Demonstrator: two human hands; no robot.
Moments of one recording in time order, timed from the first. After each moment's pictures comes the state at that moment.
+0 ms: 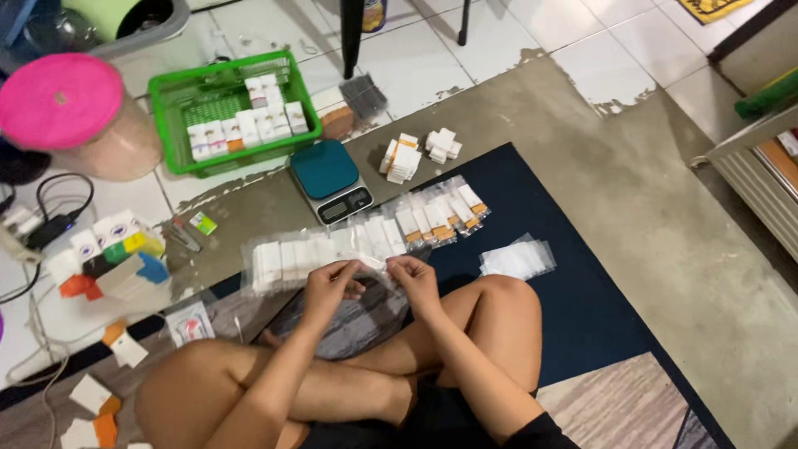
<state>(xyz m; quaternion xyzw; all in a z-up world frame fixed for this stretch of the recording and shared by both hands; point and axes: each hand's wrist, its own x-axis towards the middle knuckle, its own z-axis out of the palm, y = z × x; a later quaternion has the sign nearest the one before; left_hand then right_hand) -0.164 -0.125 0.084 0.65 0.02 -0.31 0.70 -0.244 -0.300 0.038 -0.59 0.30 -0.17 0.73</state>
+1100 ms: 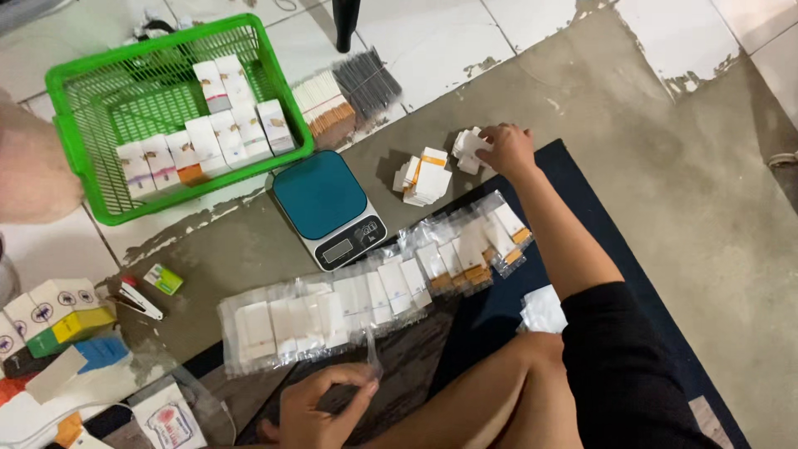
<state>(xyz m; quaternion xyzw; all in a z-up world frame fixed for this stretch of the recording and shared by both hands) -0.124 -0.117 0.139 0.79 -0.08 -0.17 0.58 0.025 -0.652 -0.023 -0.97 0.20 0.06 0.09</state>
